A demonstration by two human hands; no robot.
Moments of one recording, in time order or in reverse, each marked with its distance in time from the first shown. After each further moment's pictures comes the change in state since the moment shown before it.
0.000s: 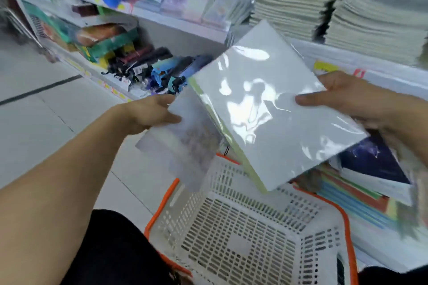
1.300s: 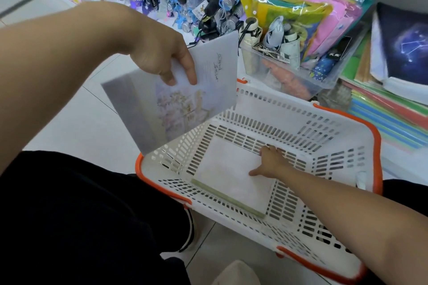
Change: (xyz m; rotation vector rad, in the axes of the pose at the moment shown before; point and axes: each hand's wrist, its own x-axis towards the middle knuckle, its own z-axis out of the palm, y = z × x) left_hand 0.022 0.000 0.076 1.157 -0.431 -0.027; right_hand 0.021 0.403 0.229 -0.690 -0.217 0.672
